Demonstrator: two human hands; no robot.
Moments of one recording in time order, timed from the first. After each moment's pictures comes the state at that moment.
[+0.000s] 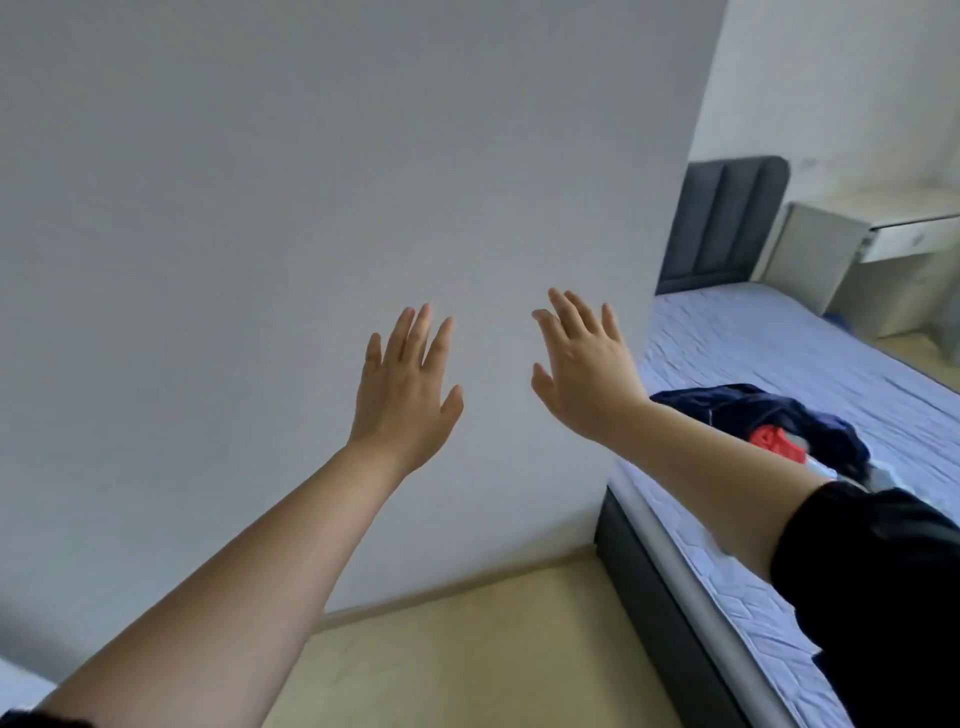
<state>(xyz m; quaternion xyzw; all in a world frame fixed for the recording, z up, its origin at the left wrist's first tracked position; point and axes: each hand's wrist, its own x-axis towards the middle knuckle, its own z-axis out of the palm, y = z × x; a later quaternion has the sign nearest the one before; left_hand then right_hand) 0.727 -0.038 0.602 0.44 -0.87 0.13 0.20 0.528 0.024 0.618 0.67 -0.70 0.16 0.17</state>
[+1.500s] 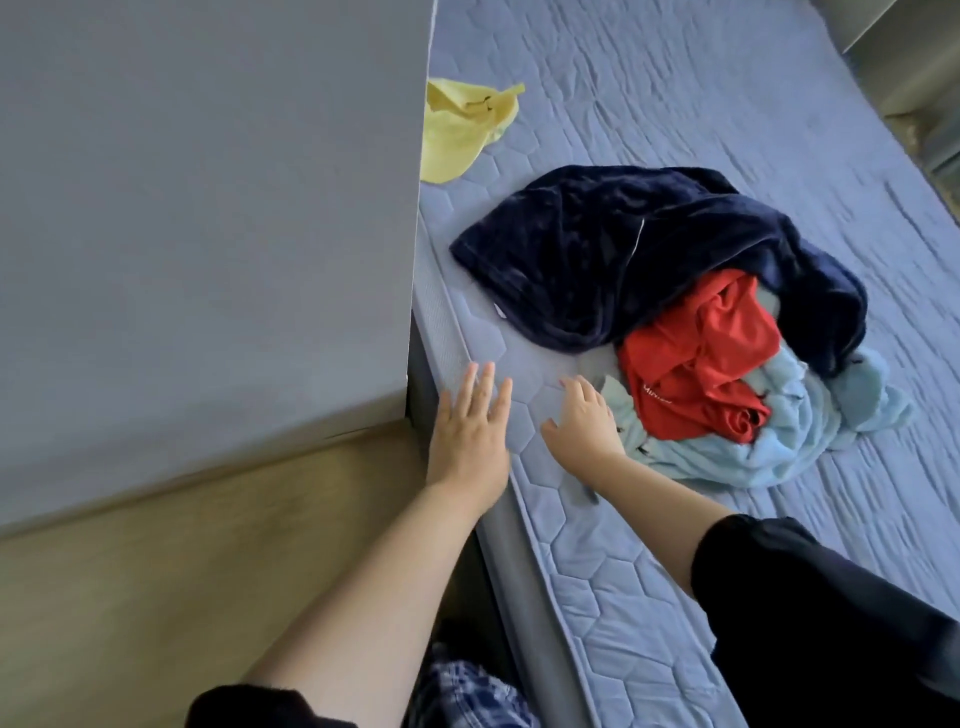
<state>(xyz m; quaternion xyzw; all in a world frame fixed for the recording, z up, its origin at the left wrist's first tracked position) 0.162 -0.164 0.017 0.40 -0.90 -0.18 -0.03 0.011 -0.117 0.024 0.43 -0.87 0.03 -0.24</state>
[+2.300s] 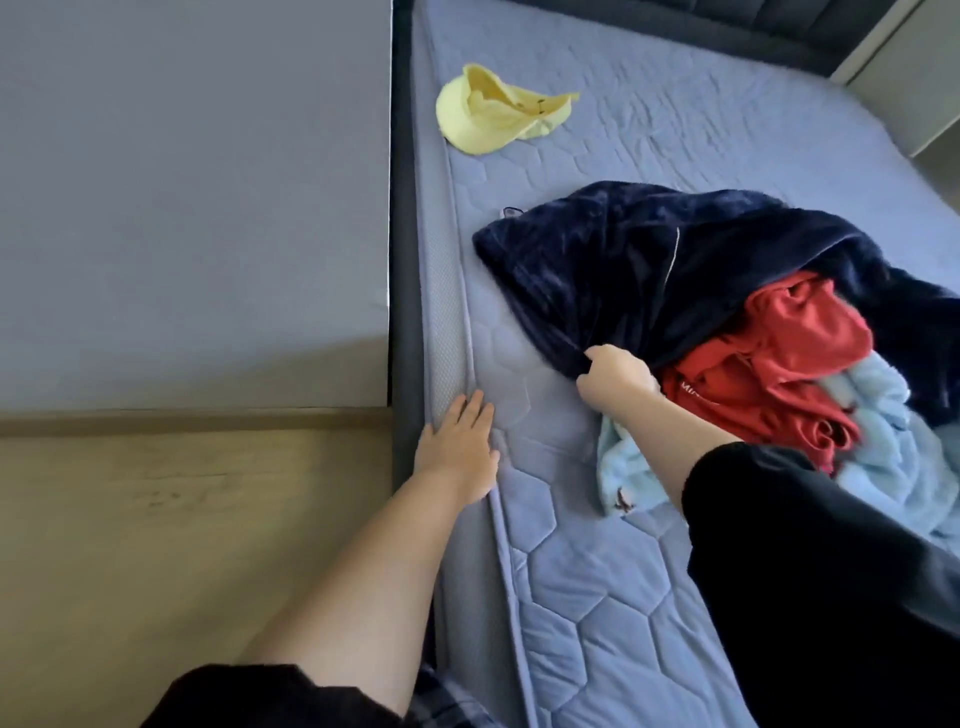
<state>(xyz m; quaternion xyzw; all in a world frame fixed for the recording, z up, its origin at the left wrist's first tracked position) 0.115 -0.116 -0.163 0.49 -0.82 -0.29 -0.06 -0.089 -0.140 -0.099 0.50 -0.85 -0.05 -0.13</state>
